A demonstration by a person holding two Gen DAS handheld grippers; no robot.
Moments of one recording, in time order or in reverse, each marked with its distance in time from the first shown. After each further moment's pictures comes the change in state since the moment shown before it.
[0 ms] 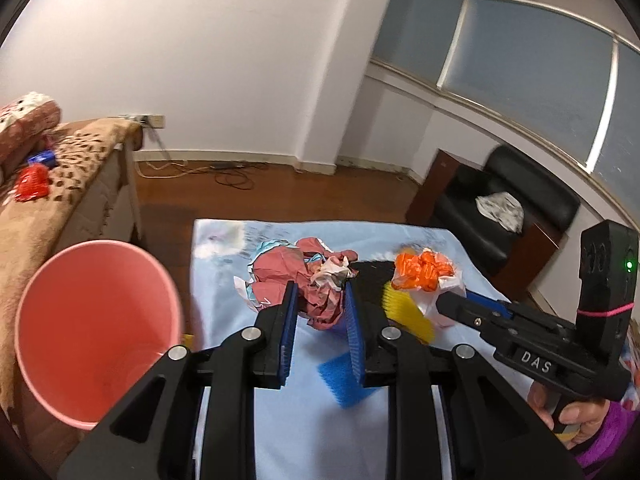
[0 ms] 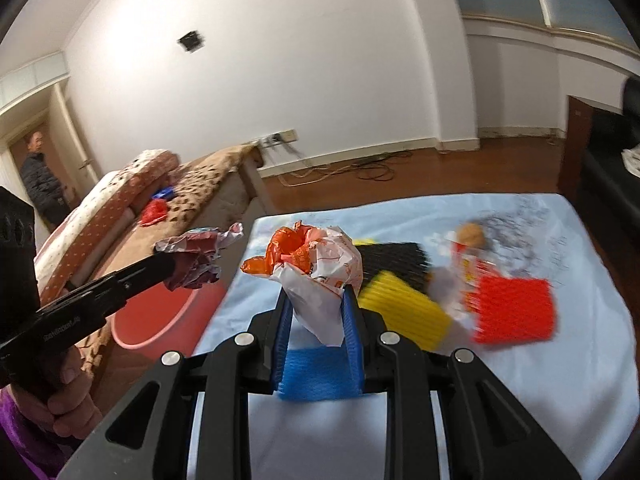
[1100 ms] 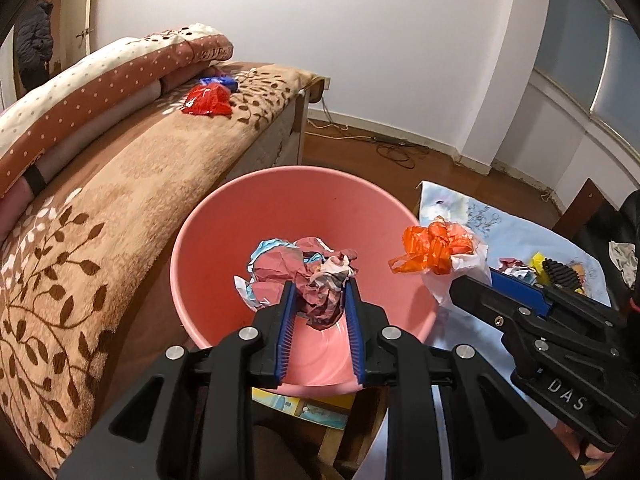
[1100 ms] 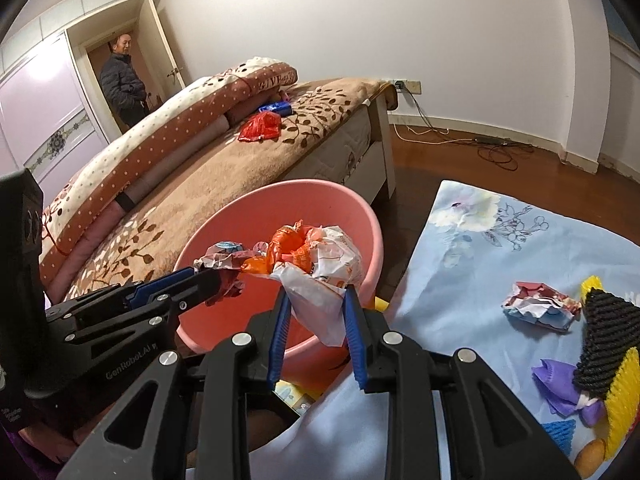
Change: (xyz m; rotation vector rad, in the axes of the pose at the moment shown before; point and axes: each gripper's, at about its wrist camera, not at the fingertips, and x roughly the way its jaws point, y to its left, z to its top) left arm -0.027 0.125 -0.042 -0.263 0.091 0.495; right arm 0.135 0.162 -0.010 -0.279 0.219 0.263
